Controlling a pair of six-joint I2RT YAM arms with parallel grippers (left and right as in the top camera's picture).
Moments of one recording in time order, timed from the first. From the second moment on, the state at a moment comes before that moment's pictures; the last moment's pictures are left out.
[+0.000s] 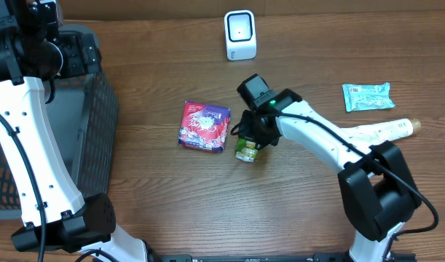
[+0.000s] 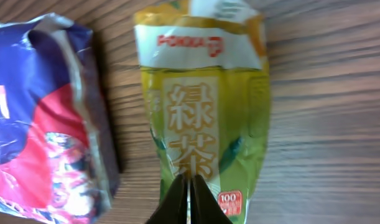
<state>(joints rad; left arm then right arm) 0.27 1.80 2.31 -1.49 0.06 0.03 0.61 1.94 1.40 -0.79 -0.12 0.88</state>
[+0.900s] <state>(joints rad) 0.27 1.80 2.31 -1.49 0.06 0.03 0.57 1.94 1.51 -0.94 -0.07 0.87</state>
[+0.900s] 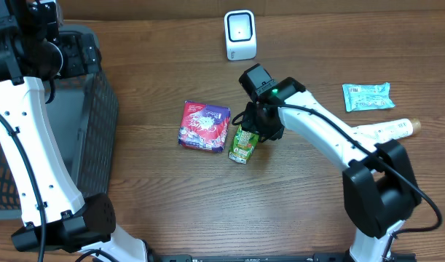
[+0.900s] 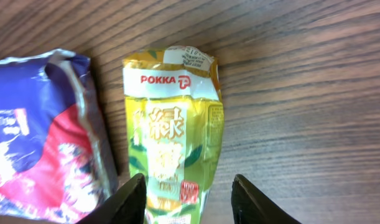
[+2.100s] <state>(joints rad) 0.27 1.80 2.31 -1.49 0.06 0.03 0.51 2.05 1.50 -0.93 0.14 0.39</state>
